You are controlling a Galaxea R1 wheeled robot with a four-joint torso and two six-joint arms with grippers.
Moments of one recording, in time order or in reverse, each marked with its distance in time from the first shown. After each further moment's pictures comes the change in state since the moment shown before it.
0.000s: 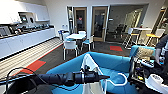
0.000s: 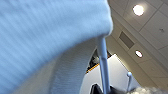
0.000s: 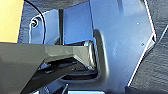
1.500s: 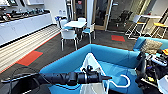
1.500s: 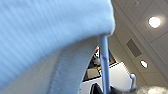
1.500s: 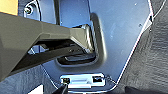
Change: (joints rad) left arm -0.001 0.036 -0.014 0.017 0.049 0.001; right arm 0.032 0.001 0.002 0.000 0.019 0.000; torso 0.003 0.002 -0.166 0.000
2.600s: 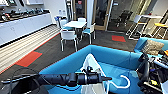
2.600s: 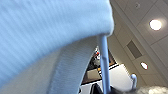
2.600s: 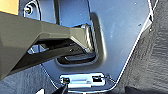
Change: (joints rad) left arm 0.014 0.001 -0.005 0.004 -0.004 0.000; right arm -0.001 0.000 0.000 0.000 0.001 0.000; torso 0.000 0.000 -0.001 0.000
